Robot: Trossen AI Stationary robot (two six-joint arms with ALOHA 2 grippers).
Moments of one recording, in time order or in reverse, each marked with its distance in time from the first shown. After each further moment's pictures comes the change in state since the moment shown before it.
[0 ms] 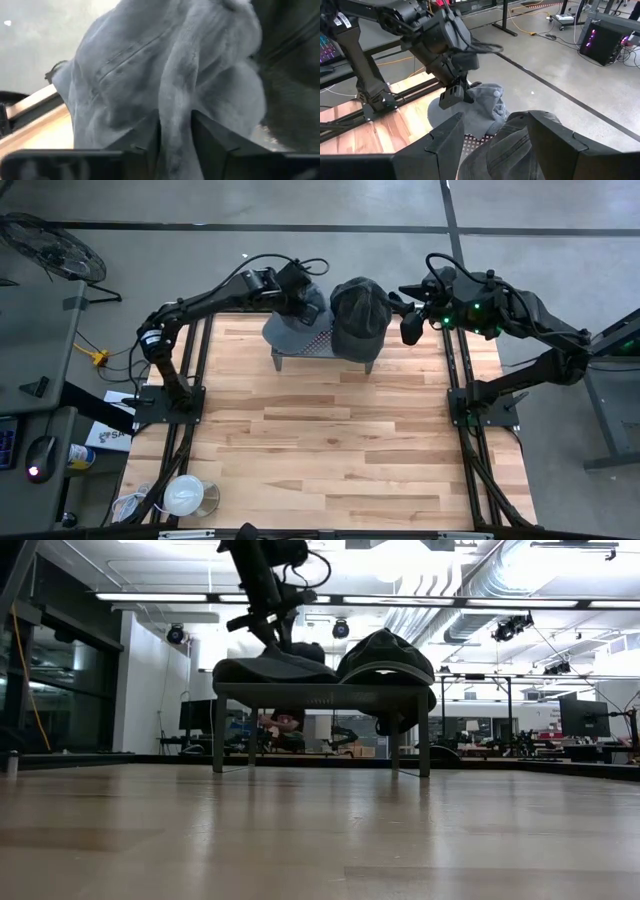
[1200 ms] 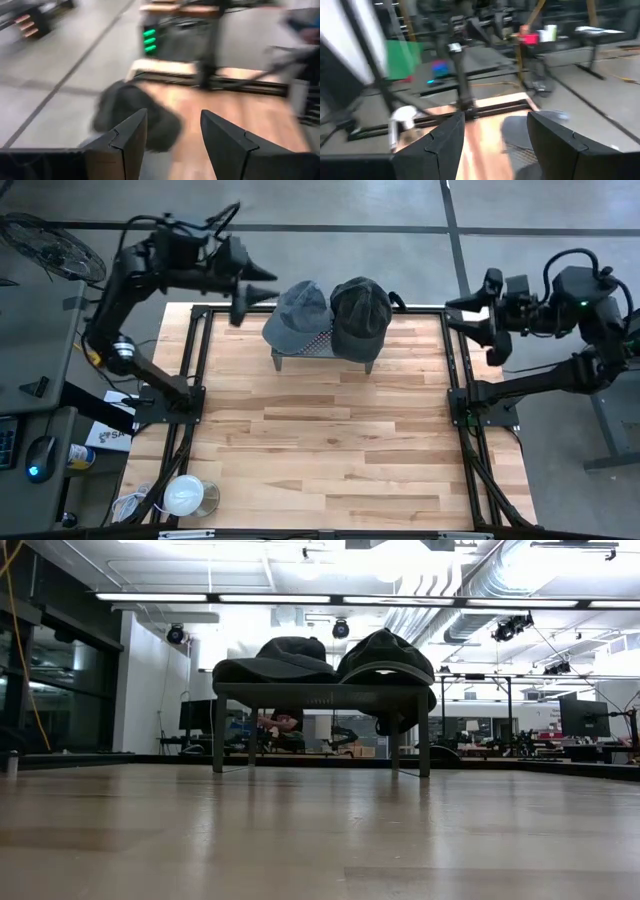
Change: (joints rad) left arm -0.085 -0.268 0.529 -0.198 0.373 0.582; right arm 0.000 -0.276 0.001 -0.015 -0.438 -0.142
